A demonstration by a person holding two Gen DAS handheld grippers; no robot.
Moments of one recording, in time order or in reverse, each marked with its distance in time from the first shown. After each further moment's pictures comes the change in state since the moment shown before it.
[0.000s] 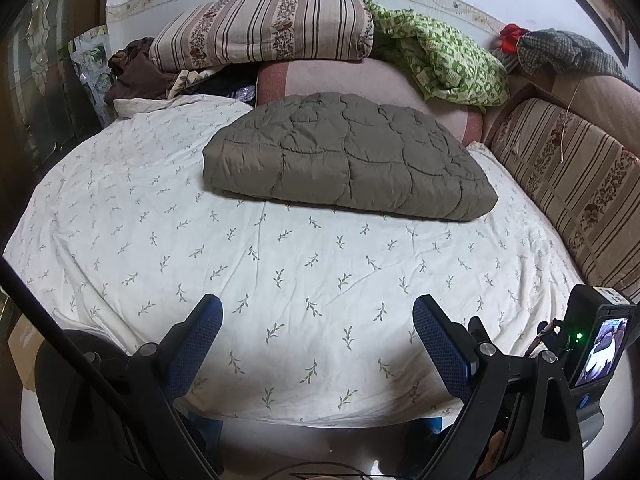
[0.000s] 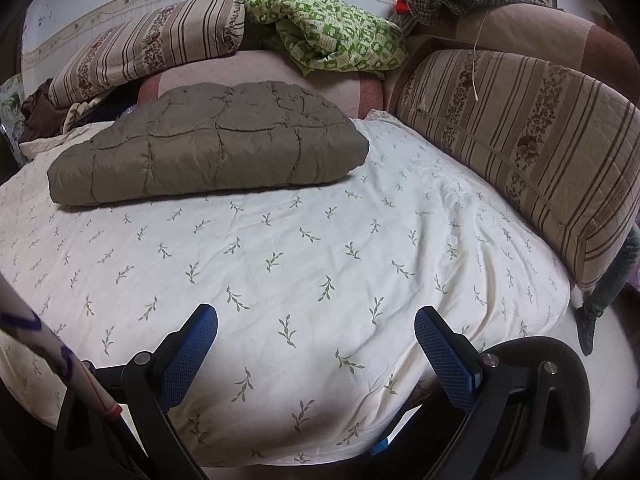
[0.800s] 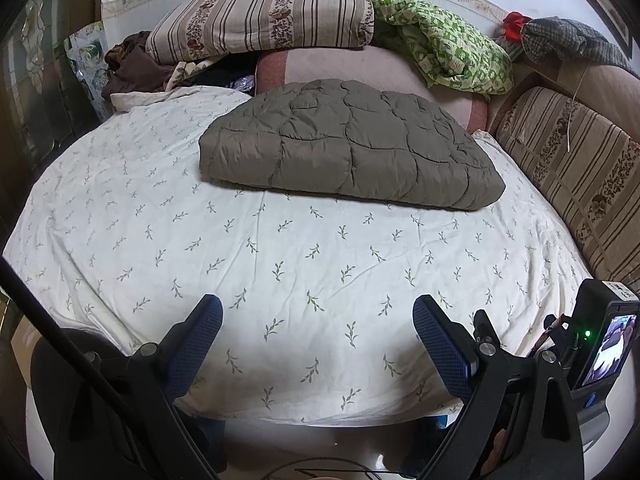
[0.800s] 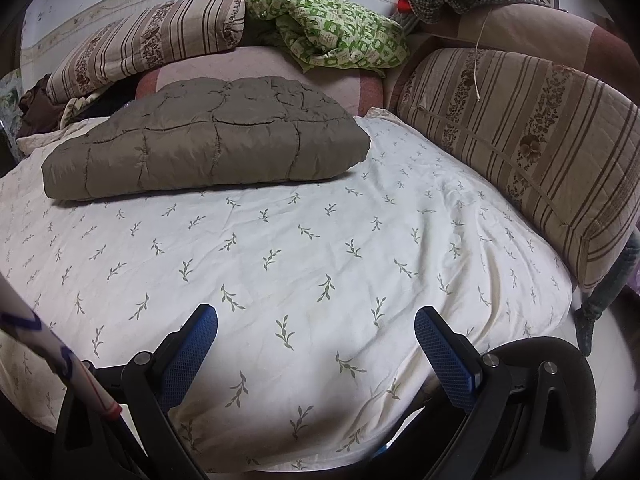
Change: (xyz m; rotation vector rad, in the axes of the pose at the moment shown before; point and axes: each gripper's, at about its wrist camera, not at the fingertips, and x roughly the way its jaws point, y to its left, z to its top) left arm 0.014 -0.001 -0.002 0.009 0.030 0.011; right arm 0.009 0.002 0.000 -0.010 0.002 -0.008
